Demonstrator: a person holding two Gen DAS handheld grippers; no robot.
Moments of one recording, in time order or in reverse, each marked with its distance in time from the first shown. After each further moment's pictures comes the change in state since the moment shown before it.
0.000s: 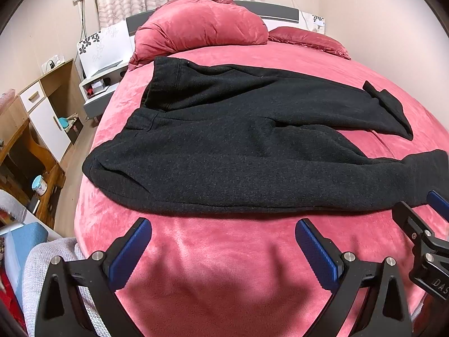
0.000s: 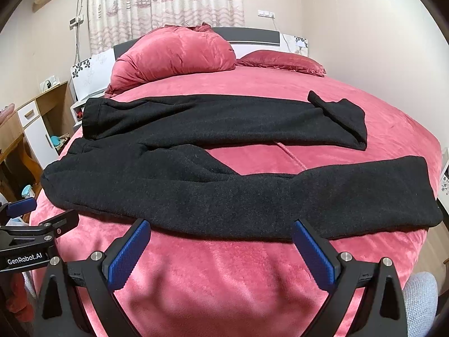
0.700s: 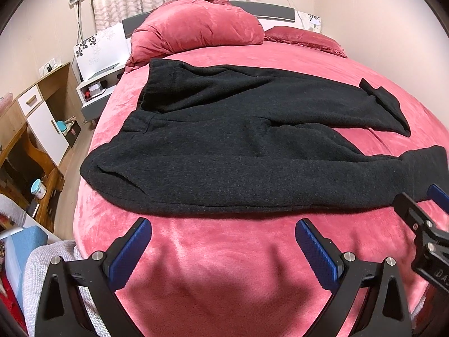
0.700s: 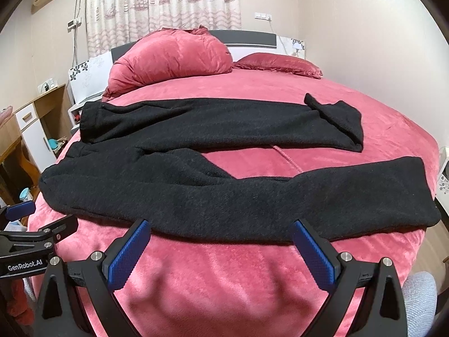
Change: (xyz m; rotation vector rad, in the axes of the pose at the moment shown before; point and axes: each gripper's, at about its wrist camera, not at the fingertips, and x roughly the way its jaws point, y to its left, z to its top) left arm -0.001 -0.005 -0.001 0.021 -0.004 -0.009; right arm -0.003 -0.003 0.002 0.007 -0.022 -0.025
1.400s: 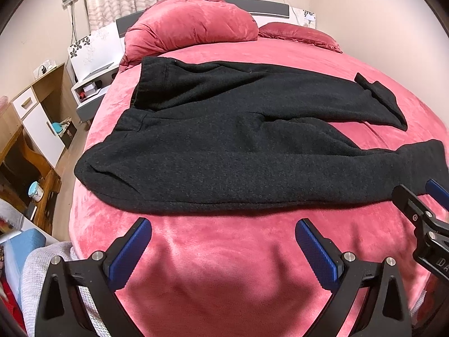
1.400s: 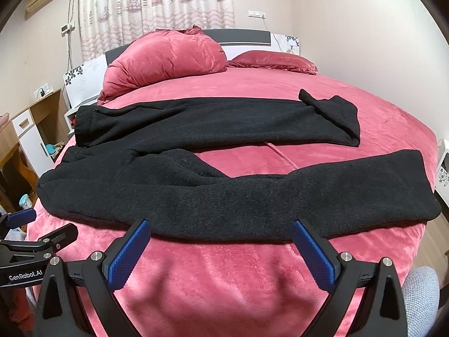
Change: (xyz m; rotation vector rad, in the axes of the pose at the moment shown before) left arm 0.002 -0.004 -0.001 0.021 0.017 -0.017; right arm 0.005 -0.006 0.001 0.031 0.007 0.000
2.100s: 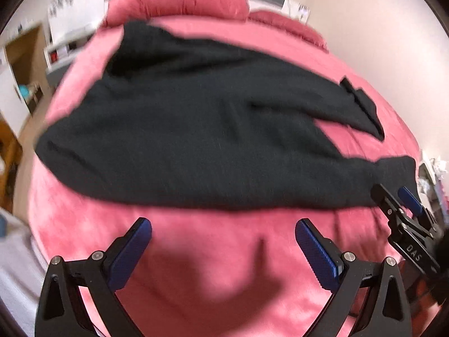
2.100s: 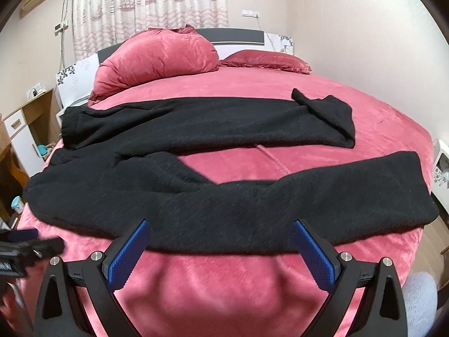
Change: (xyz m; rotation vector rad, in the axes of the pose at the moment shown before) left arm 0.018 0.027 0.019 -0.085 0.078 -0.220; right arm 0.018 -0.012 0.009 0.008 -0.006 -0.054
